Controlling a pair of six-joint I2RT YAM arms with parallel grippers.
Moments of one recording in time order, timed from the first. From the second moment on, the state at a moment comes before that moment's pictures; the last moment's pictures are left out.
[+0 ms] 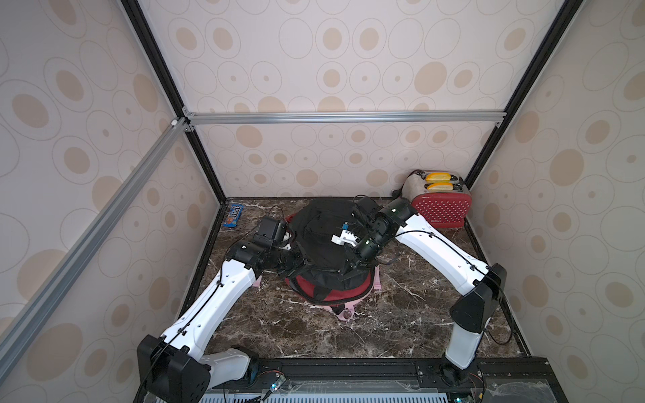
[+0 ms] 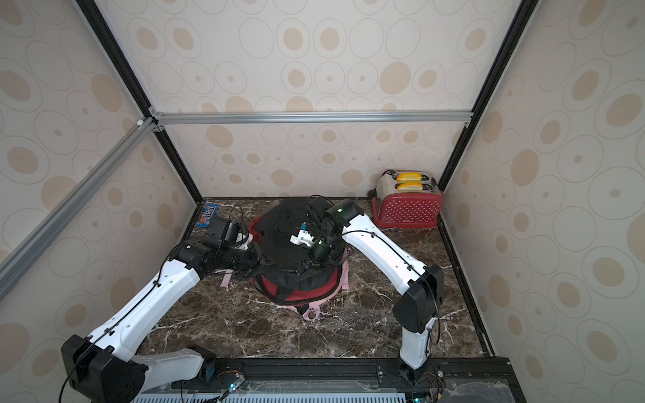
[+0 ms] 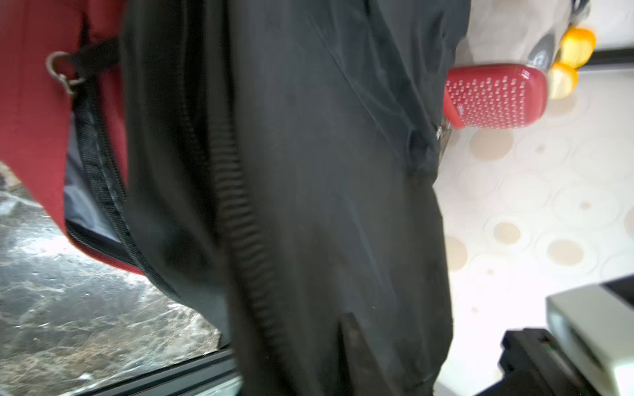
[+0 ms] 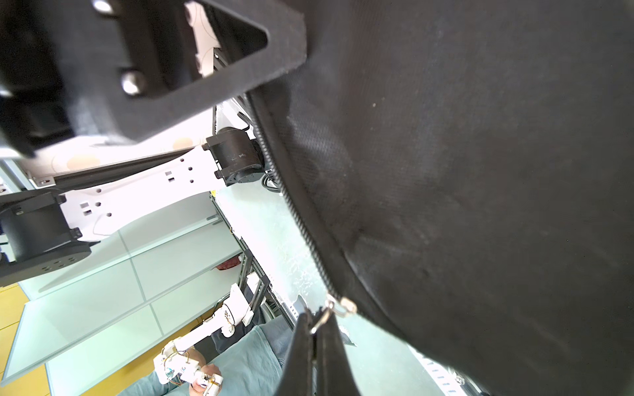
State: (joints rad) left arm -0.38 1.24 1.16 -0.88 0.44 -0.96; right arm 0.82 1.83 1.93 -1.46 -0.76 0.28
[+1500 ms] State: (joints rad) left arm -0.38 1.14 1.05 -0.71 0.49 -1.02; right arm 0.93 2.18 2.44 -1.55 -0.85 0.49
